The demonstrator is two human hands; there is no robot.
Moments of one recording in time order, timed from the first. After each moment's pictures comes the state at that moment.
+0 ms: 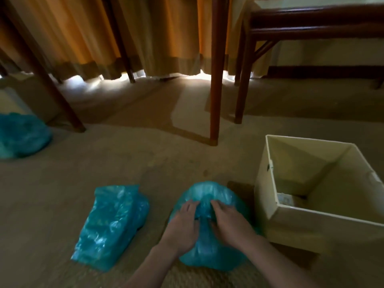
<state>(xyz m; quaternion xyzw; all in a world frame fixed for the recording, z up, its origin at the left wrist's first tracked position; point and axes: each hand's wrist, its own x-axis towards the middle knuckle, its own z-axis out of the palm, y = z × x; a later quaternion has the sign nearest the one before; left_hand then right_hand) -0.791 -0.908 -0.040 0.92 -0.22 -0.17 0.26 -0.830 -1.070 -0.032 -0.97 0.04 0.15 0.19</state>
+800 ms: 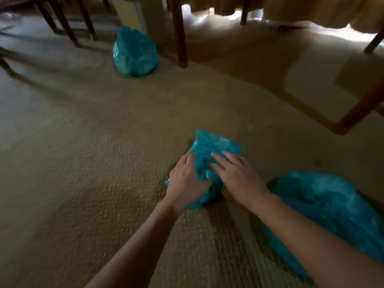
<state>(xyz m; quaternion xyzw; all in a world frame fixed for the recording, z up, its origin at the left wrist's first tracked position) -0.775 -0.683 -0.050 0.95 0.09 -0.03 0.30 -0.737 -0.847 -0.033 -0.93 -0.35 0.05 0.02</state>
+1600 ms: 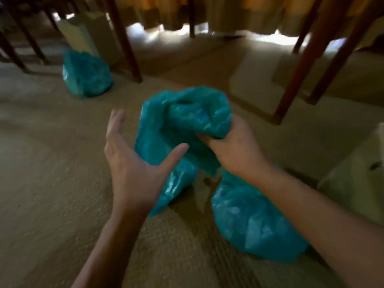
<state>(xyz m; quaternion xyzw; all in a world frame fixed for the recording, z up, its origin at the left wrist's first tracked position) -0.820 -0.774 0.098 0.87 0.12 0.21 0.43 -0.751 -0.946 0.092 -0.82 -0.12 -0.06 0.56</state>
